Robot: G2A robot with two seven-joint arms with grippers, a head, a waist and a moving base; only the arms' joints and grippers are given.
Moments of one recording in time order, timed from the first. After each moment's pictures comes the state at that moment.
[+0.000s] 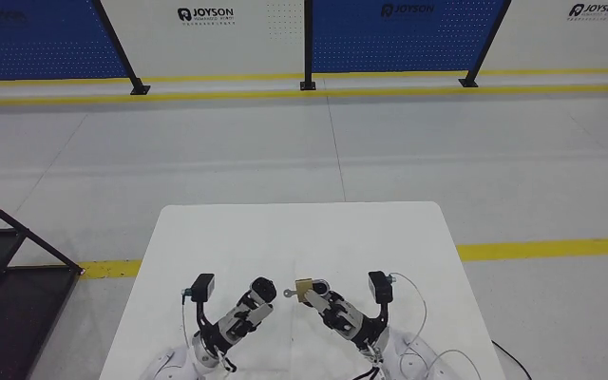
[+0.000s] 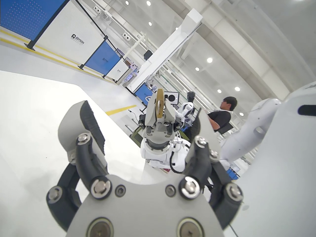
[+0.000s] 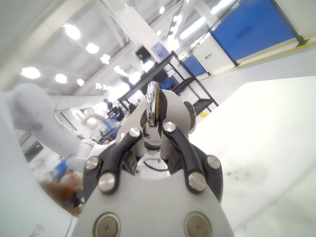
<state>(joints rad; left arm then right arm) 1.86 -1.10 -1.27 -1.63 0.25 -1.01 -0.09 -1.64 -1.22 0.97 -1.56 -0.48 -0.94 -0.09</state>
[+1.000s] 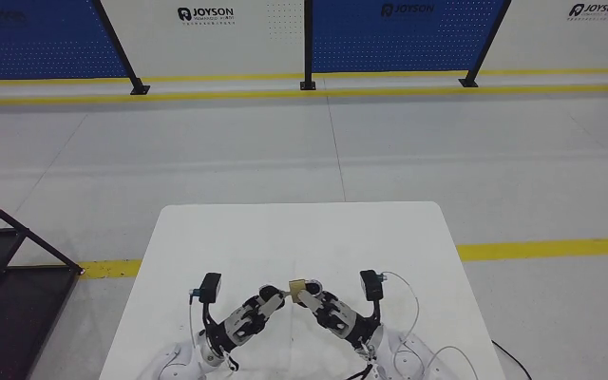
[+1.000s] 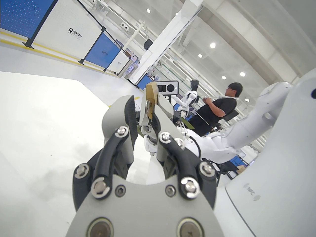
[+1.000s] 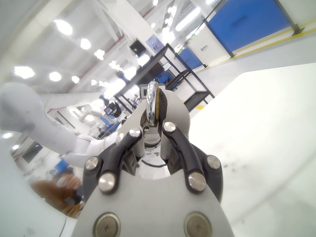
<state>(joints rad) 1.81 -1.07 -1.21 -1.60 0.45 -1.01 0.06 -1.62 -1.23 0.95 -1.53 -0.47 -0.89 -0.06</state>
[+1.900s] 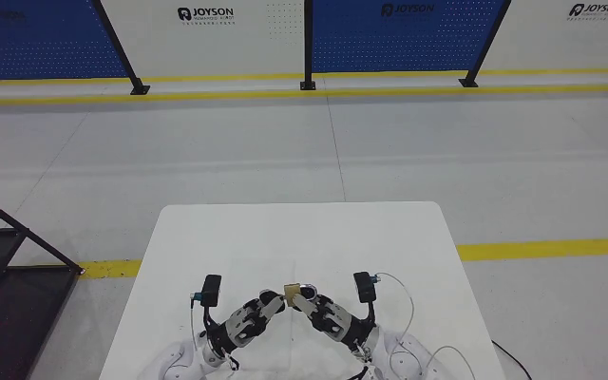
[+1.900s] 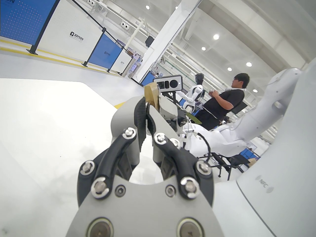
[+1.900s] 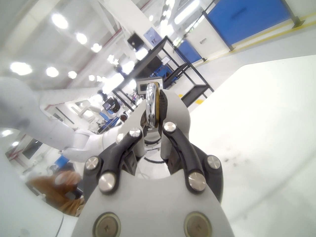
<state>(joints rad) 1.80 -1.07 -1.20 -1.58 0.65 -1.01 0.23 -1.62 -1.23 0.93 -1.54 -0.47 -0.87 -0.03</state>
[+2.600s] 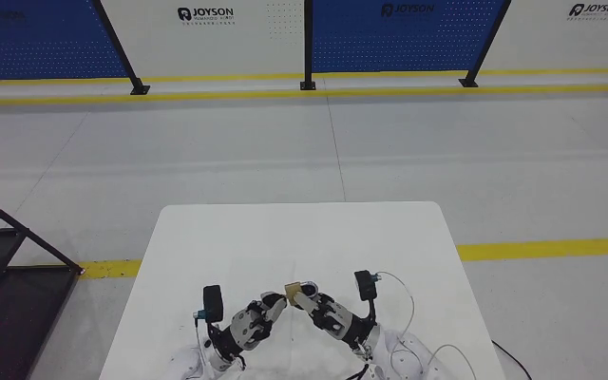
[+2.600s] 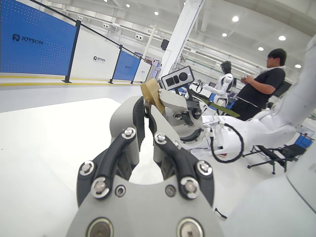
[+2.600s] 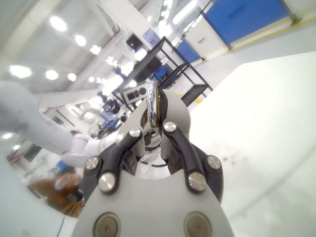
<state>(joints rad) 1.82 -1.10 -1.18 -1.57 1.14 -0.83 0.64 -1.61 -1.23 0.93 -1.53 -0.45 -0.86 -0.01</state>
